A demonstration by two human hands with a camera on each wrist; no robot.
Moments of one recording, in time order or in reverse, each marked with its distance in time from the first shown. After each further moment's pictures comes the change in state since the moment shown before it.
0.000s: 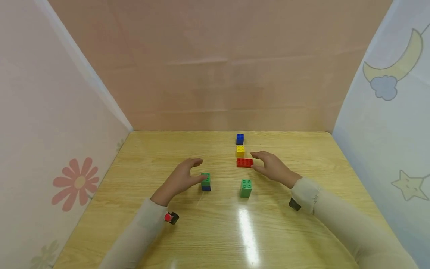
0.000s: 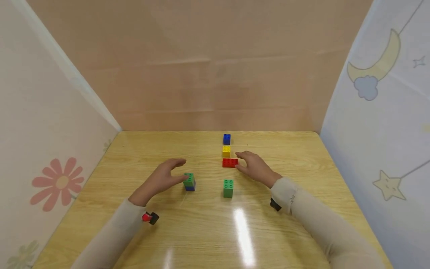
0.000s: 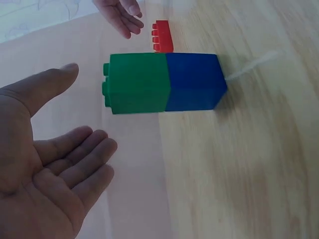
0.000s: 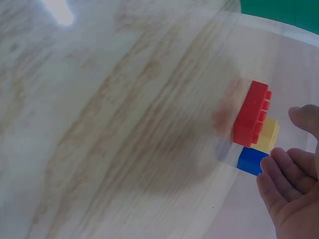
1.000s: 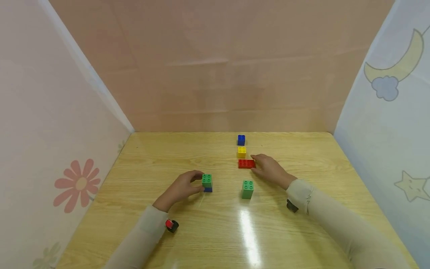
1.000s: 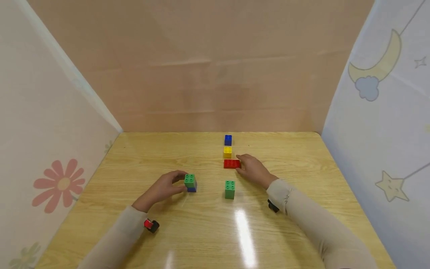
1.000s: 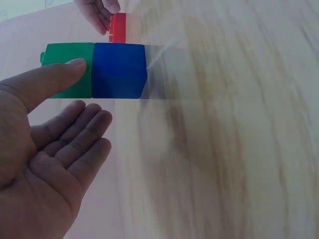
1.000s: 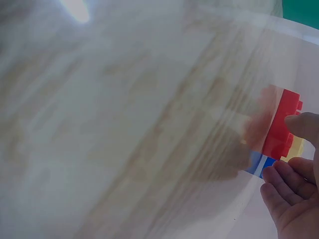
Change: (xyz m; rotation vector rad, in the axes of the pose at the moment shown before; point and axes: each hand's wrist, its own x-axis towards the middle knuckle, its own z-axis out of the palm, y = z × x) left_hand -0.004 -0.040 0.025 -0.141 -0.088 -0.020; right_hand 0.010 0.011 0.024 -0.129 0.002 0.017
